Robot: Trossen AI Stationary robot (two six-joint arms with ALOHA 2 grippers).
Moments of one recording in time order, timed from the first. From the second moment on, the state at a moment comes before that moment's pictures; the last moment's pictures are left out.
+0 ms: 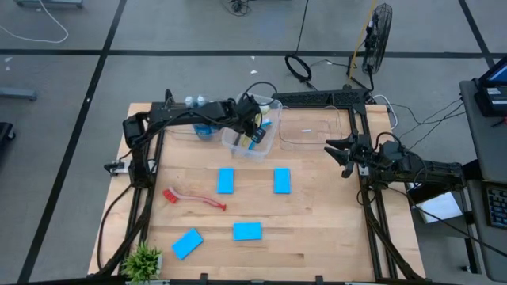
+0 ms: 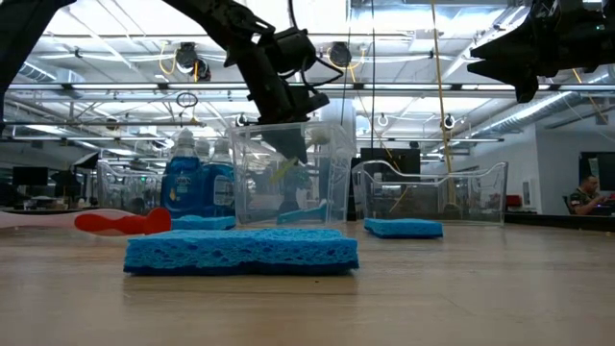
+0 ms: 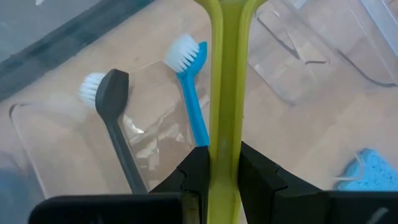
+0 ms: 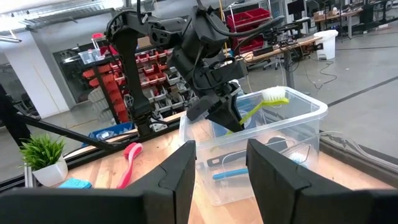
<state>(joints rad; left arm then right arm) 0.39 1.89 1.49 -0.58 -0.08 -0.45 -0.08 0.12 0.25 -0.11 0.24 0.28</state>
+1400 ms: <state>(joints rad) 0.36 1.84 1.77 -0.73 -0.10 -0.29 -0.08 0.12 0.25 -0.11 0.23 0.28</state>
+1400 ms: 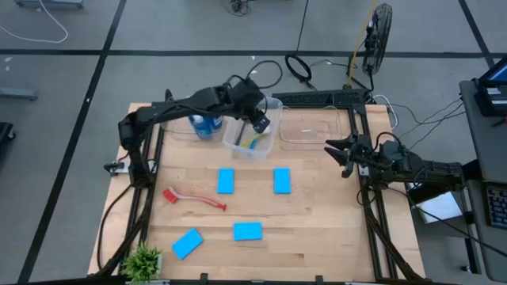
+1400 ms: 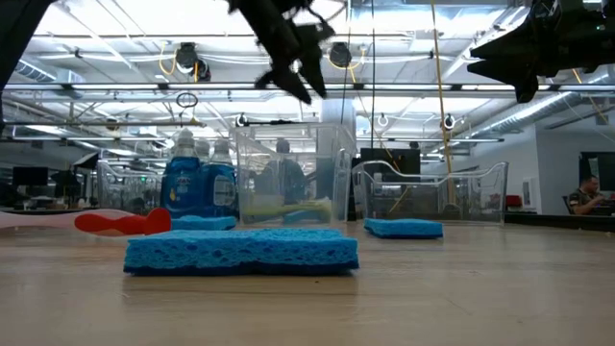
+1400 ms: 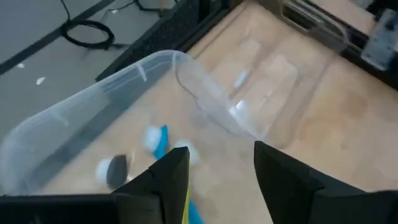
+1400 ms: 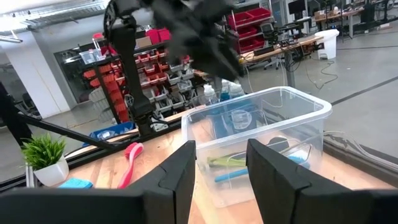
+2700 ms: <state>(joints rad) -0.04 1.65 1.67 -1.57 -0.22 -1.20 -0.08 0.13 0.25 -0.11 0.23 0.27</state>
